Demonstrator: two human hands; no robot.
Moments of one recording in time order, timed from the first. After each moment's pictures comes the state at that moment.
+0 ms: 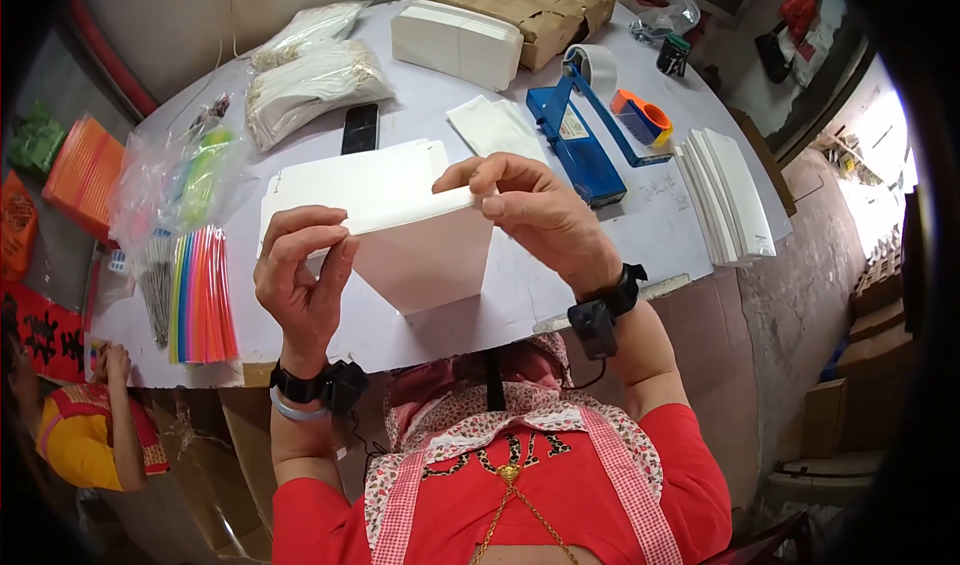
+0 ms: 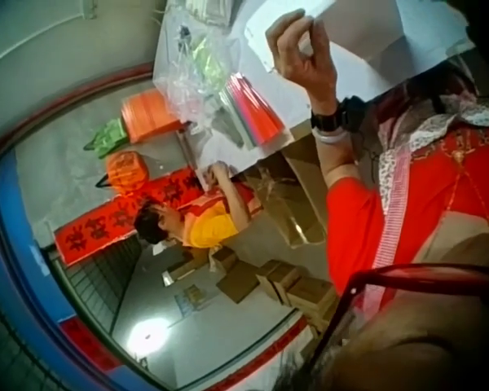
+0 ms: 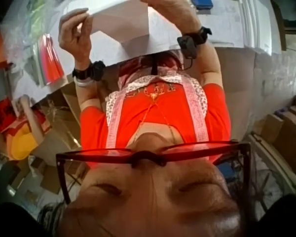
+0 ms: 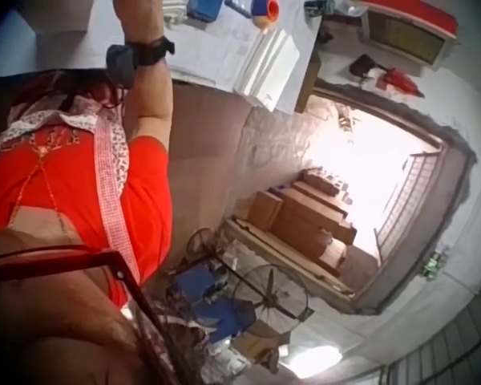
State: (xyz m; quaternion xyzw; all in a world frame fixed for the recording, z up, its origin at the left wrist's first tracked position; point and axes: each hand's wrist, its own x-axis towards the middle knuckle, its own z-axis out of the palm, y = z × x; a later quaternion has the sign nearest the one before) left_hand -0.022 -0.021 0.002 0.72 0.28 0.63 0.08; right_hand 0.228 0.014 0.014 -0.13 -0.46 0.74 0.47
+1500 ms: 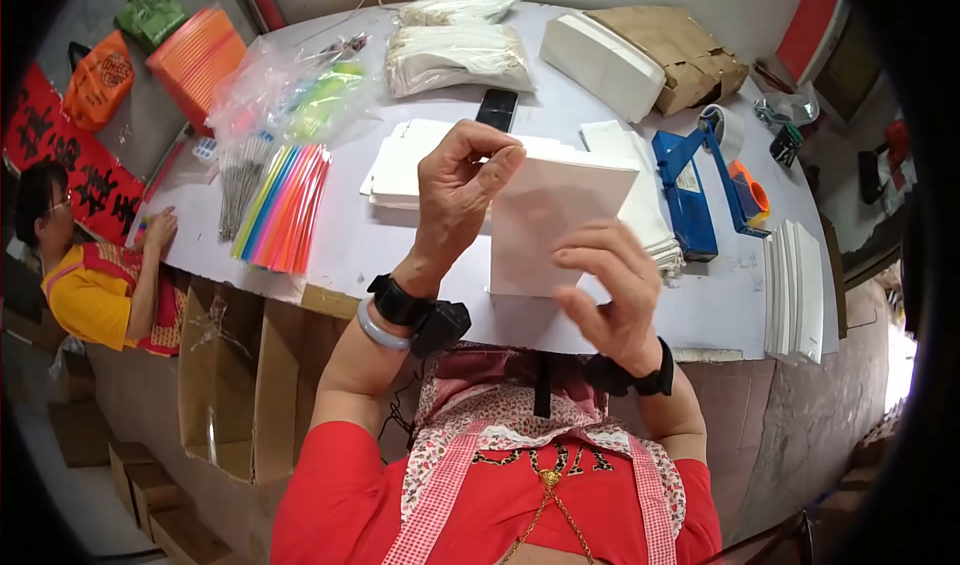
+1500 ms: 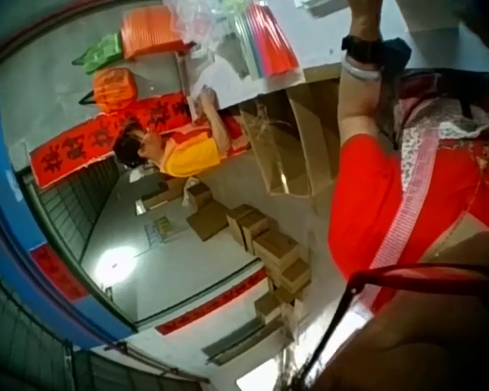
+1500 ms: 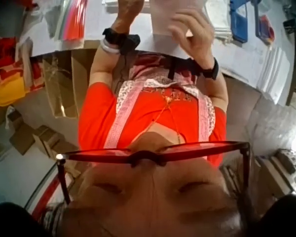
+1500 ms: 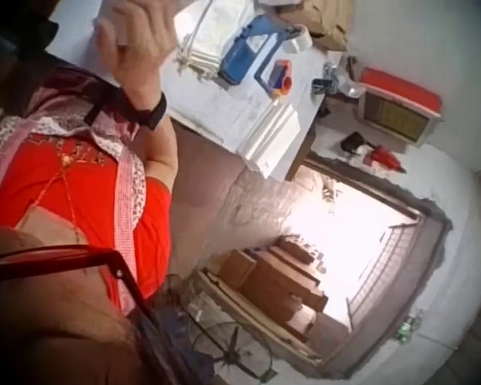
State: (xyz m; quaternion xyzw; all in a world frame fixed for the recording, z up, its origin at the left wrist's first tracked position) left_hand -0.012 0.006 -0.001 0.60 0.26 0.69 0.29; right_hand 0.194 -0.040 0.006 -0.20 -0.86 0.12 0.46
